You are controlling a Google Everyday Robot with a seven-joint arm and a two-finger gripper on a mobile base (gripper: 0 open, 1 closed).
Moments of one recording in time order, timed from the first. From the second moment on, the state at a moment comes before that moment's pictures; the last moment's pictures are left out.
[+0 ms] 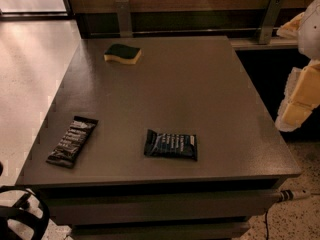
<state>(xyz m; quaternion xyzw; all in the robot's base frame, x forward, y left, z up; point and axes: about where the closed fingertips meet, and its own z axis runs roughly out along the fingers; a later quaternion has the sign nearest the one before) 0.438 -0.212 0.991 -0.60 0.78 -0.05 0.18</state>
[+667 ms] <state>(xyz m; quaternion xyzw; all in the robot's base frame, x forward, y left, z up) 0.443 -0.207 0.980 -0.60 0.77 -0.02 0.20</state>
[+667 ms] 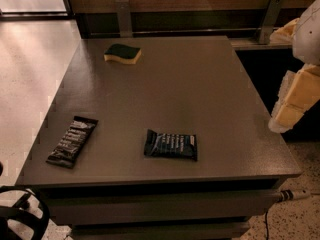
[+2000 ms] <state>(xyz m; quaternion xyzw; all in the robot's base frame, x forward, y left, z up) 0.460 -0.140 0.870 -0.57 0.71 0.22 0.36</state>
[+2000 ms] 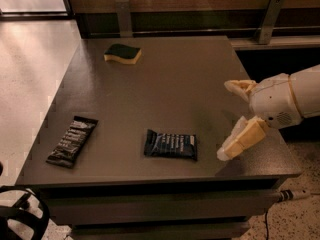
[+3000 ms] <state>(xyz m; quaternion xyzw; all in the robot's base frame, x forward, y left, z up) 0.465 -0.109 0.844 -0.56 0.69 0.26 0.38</state>
